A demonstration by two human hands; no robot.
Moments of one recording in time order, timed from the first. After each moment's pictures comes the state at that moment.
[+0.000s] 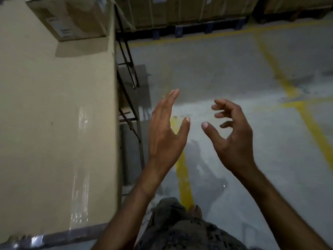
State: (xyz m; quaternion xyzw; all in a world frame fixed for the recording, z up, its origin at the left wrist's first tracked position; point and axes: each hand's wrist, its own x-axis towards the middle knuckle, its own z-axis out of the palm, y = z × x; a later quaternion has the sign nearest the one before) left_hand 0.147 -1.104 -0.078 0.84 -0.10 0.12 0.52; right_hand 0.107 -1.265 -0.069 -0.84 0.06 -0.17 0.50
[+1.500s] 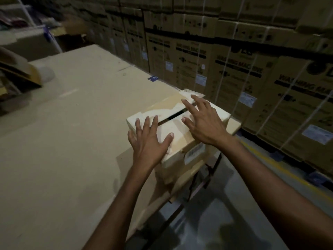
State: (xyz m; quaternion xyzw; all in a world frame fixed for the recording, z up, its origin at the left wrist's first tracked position) left_hand 0.752 -0.902 -0.025 0.87 0.44 0.14 0.18; right_hand 0.950 -0.989 -0.009 -0.82 -0.54 -0.03 0.17
